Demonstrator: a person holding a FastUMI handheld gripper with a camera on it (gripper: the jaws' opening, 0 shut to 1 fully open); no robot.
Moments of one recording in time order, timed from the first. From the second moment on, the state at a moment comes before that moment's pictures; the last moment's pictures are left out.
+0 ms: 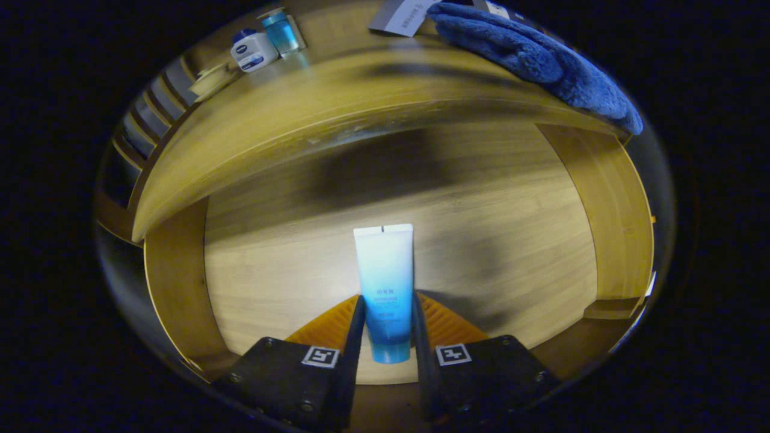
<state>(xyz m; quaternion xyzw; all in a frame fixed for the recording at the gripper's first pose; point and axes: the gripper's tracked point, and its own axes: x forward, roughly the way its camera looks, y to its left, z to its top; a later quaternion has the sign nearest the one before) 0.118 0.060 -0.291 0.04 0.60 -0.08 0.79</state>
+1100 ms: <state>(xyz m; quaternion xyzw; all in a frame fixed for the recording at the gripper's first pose) 0.165 0.082 -0.230 0.15 0.47 0.05 0.87</state>
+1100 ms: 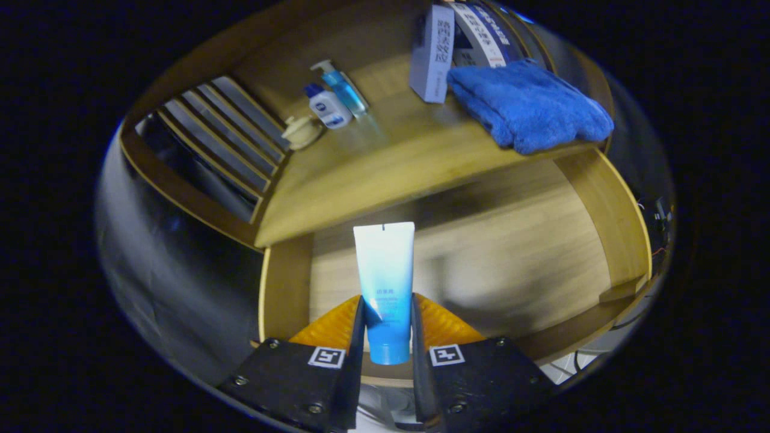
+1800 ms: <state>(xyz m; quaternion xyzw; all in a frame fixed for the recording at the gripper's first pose) 0.308 0.070 -0.213 0.04 0.31 0.01 0.95</state>
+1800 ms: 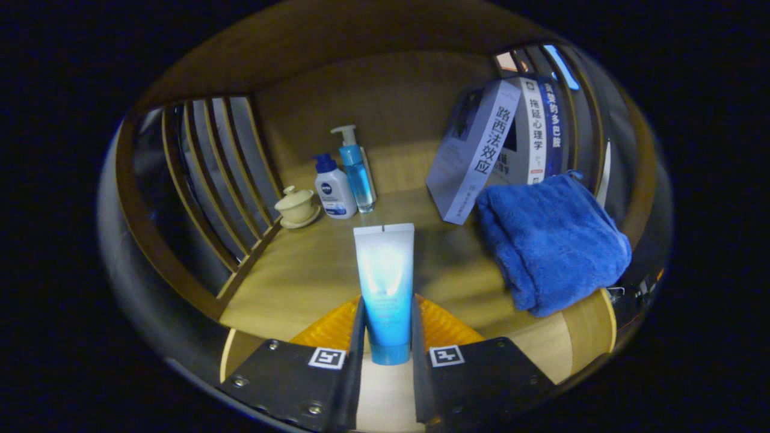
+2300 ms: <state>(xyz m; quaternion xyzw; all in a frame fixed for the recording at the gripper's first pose) 0.341 0.054 -0.229 -0.01 0.27 -0.03 0.96</state>
